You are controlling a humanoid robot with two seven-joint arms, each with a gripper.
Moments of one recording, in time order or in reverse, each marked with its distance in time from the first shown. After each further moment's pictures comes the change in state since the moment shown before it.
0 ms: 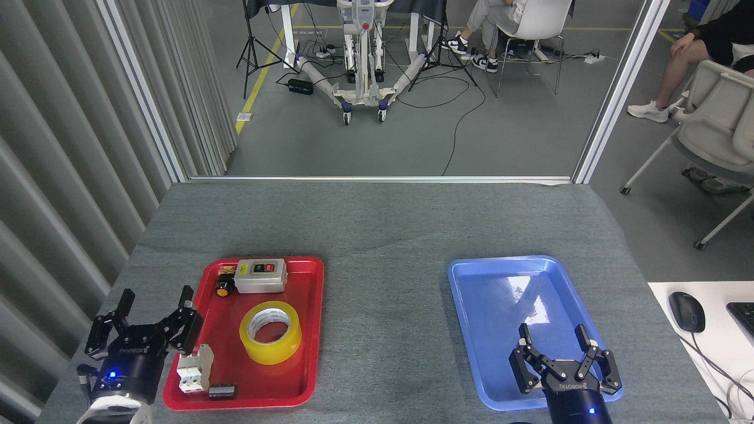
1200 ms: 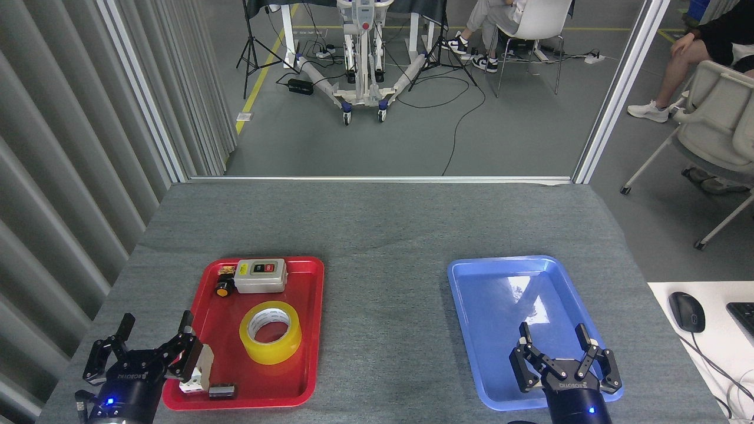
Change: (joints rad) left arm 0.089 0.005 0.000 -0.017 -0.006 -0.014 0.024; right arm -0.004 0.002 -0.002 0.010 0.001 0.003 0.000
